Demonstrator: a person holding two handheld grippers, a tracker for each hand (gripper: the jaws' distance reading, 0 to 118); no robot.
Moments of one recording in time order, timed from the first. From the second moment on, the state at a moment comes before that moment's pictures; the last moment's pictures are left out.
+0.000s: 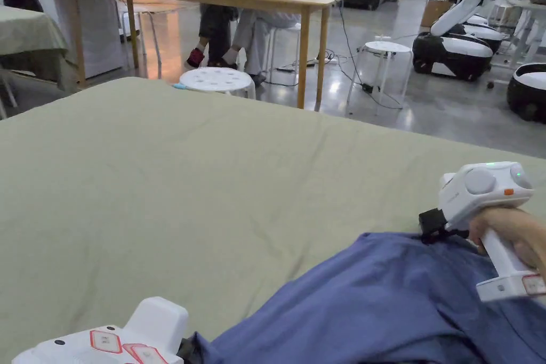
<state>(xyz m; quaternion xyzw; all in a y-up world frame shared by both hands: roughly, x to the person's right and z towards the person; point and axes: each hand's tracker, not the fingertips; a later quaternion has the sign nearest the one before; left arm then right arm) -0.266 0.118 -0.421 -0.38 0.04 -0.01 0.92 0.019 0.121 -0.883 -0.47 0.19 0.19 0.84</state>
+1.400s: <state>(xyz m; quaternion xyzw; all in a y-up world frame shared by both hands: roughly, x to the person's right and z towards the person) -0.190 0.516 -0.557 -0.15 0.12 -0.06 0.98 0.155 0.540 -0.619 -0.05 -0.03 0.16 0.99</state>
